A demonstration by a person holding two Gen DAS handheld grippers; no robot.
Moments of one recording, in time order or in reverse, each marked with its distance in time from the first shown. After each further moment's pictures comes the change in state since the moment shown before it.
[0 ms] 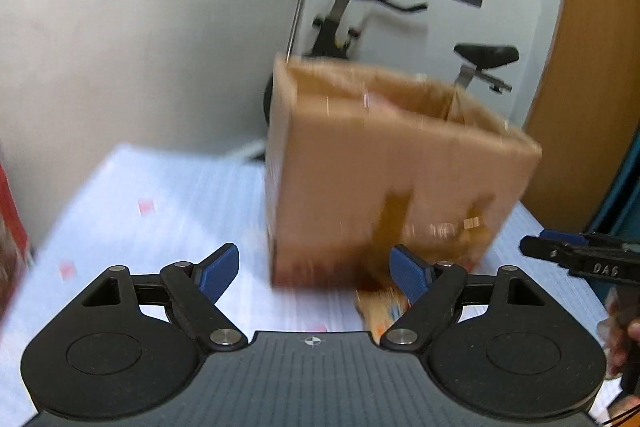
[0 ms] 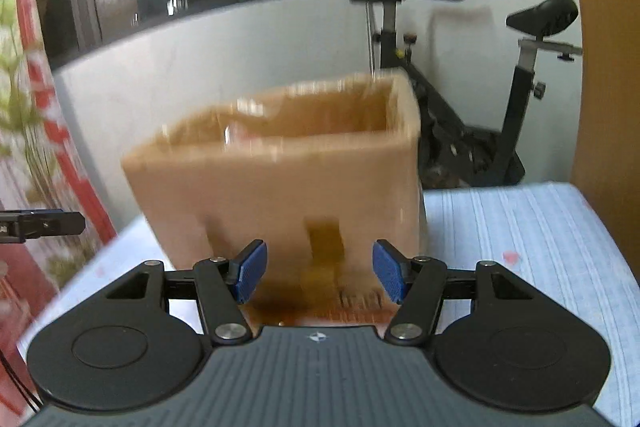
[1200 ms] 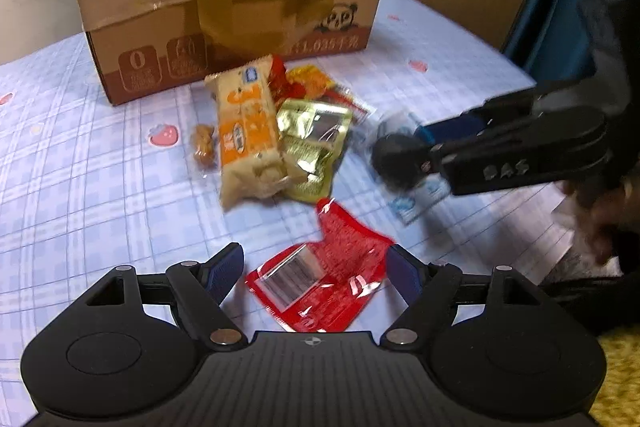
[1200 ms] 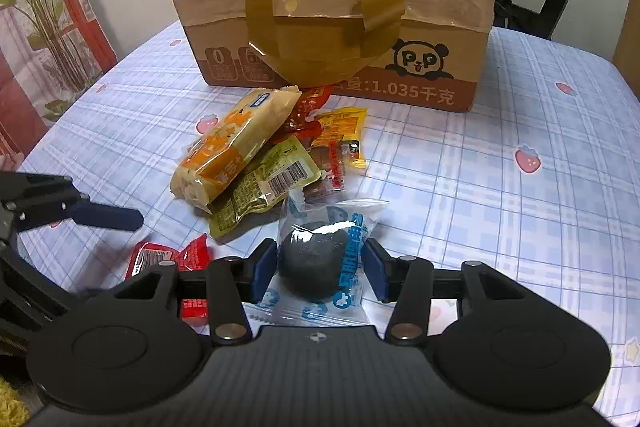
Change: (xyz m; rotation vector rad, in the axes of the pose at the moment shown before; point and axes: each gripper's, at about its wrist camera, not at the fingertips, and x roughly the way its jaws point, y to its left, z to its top) left arm 0.046 -0.058 -0.130 0.302 0.363 -0.215; right arm 0.035 0.027 -0.107 -0.092 0.377 0.034
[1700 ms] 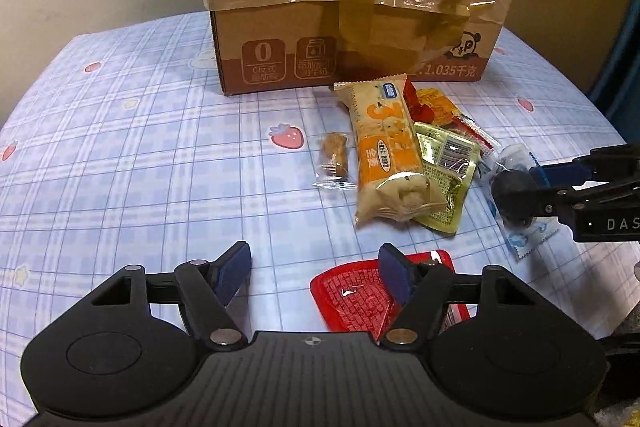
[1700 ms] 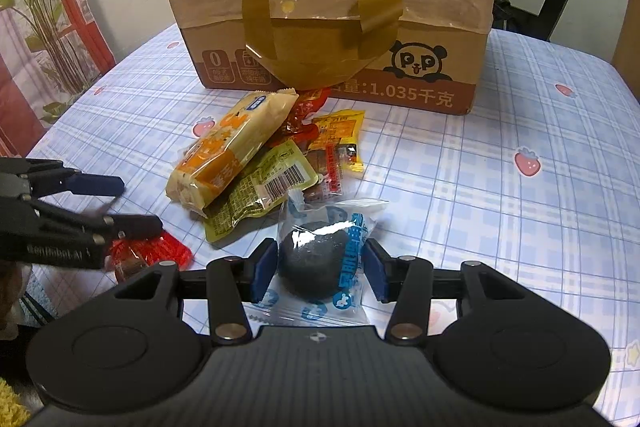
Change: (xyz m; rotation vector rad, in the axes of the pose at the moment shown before) left arm -0.003 0.053 0.004 -0.165 -0.039 0.182; right arm 0.003 -0.001 0.001 0.002 -0.006 -0.003
